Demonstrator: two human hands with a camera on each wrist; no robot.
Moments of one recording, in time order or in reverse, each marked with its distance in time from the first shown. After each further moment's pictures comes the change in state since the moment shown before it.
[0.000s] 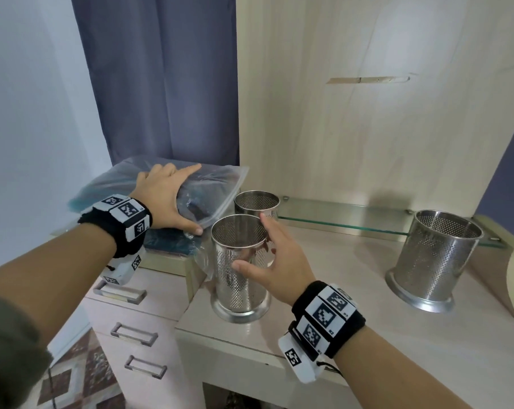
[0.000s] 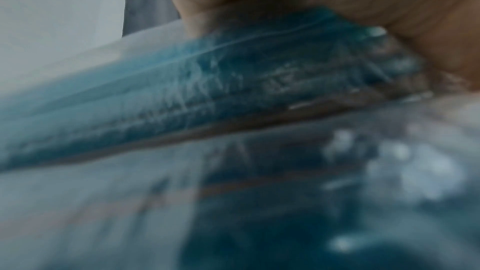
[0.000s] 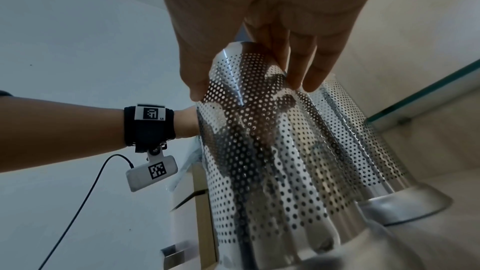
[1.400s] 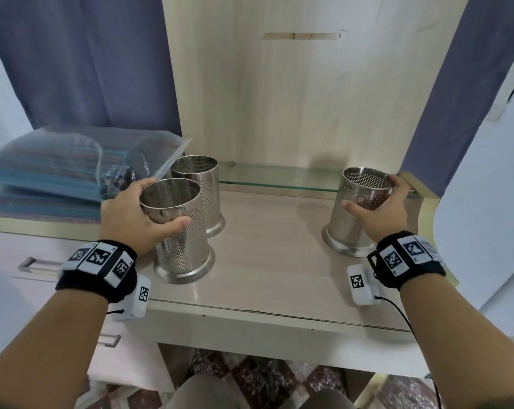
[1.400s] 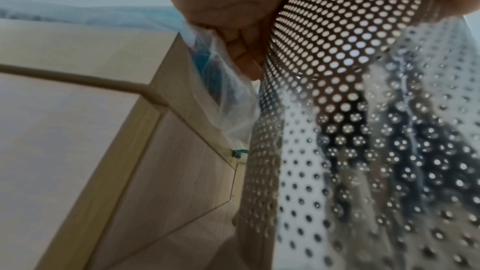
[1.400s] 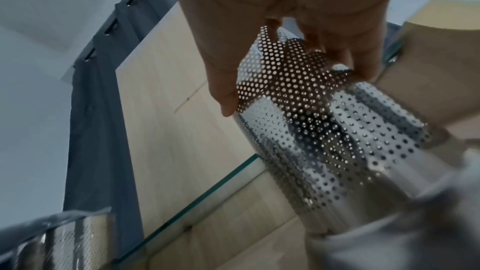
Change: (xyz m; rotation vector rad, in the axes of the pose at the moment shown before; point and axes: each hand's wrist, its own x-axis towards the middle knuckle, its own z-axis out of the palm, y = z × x) left_hand -0.071 0.109 0.063 -0.518 0.294 -0.215; right_hand -0.059 0.150 -0.213 -0.076 0.581 0.534
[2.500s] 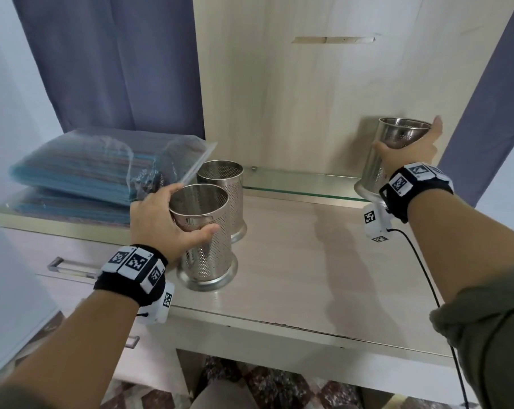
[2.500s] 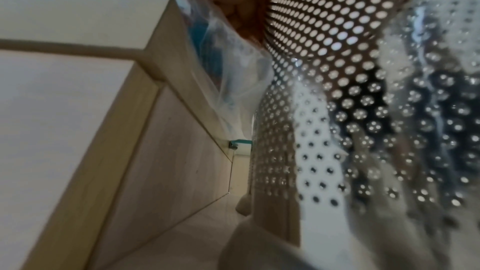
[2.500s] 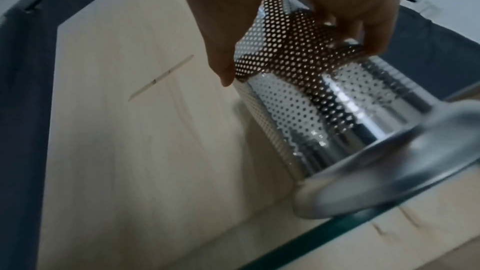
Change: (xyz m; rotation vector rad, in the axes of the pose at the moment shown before) left_hand 0.004 -0.004 0.002 0.056 0.036 0.064; right_hand 0.090 -0.087 0.034 -0.031 0.211 0.095
